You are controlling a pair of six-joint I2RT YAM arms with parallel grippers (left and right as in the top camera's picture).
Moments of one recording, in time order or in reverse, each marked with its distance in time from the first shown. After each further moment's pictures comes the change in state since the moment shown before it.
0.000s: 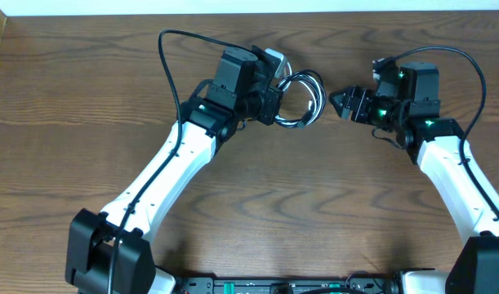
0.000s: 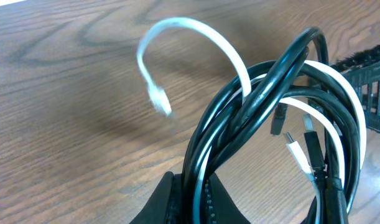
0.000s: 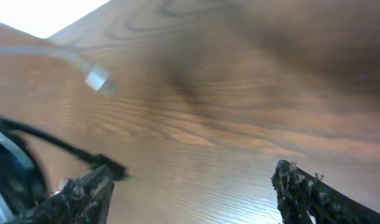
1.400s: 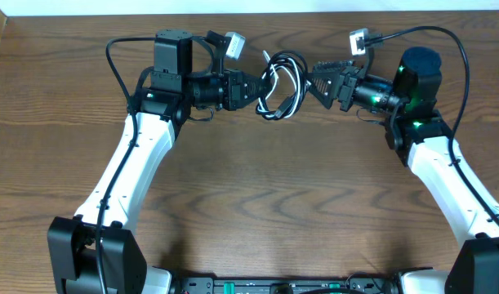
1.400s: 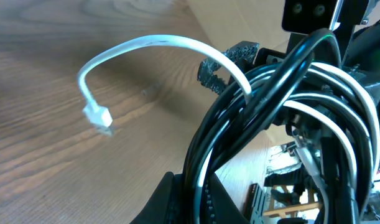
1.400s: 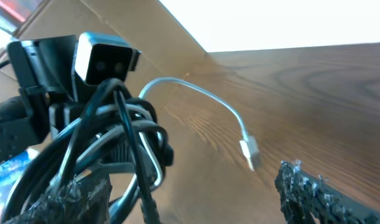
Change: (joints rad) left arm 0.267 -0.018 0.000 0.055 0.750 -0.210; right arm 0.078 0.000 0.002 0.552 -0.455 0.166
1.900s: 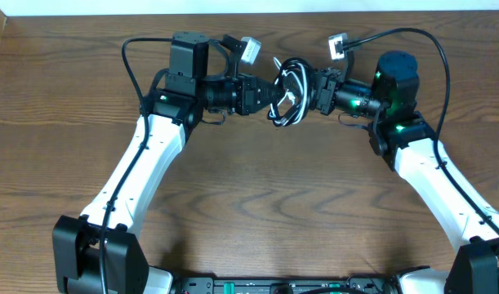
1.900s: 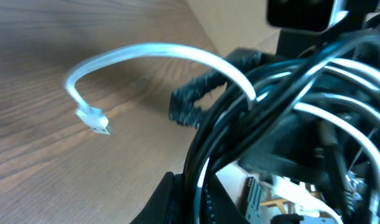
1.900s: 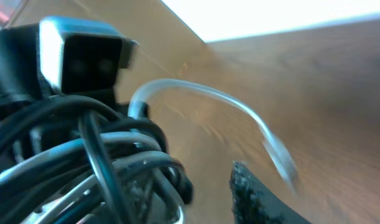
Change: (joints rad) left arm -0.071 0.000 0.000 0.005 -0.042 -0.017; right arm 0.094 0.000 0.001 -0.053 0.117 0.050
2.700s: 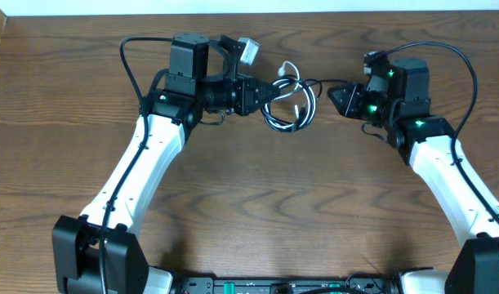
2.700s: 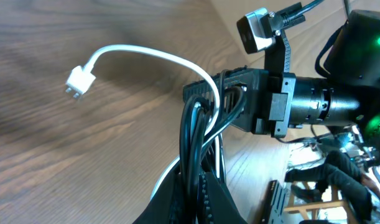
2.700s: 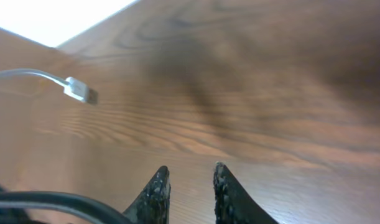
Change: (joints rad) left arm 0.005 0.000 0.000 -0.044 -0.084 0.061; right arm -0.116 0.002 0.006 -0.457 0.403 -0.151
